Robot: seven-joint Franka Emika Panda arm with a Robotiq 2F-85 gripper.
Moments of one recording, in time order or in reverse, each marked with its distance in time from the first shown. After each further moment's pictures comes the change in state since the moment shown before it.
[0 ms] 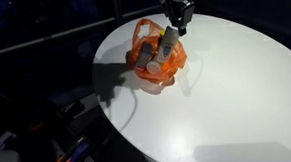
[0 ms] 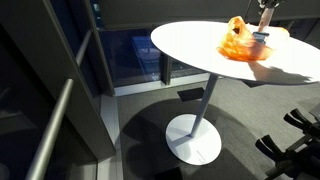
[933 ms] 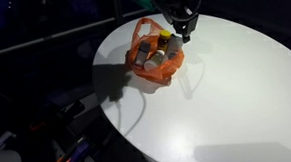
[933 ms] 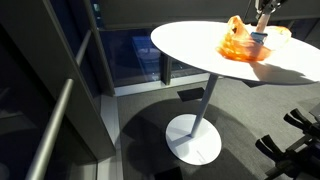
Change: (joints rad) arm -0.010 0.060 -0.015 0.007 0.000 0.069 0.001
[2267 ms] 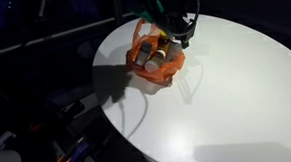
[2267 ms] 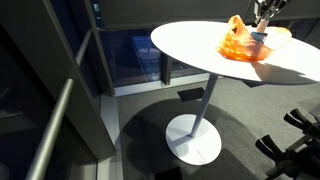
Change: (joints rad) arm 0.012 0.013 -0.022 -0.051 -0.077 0.092 0.022
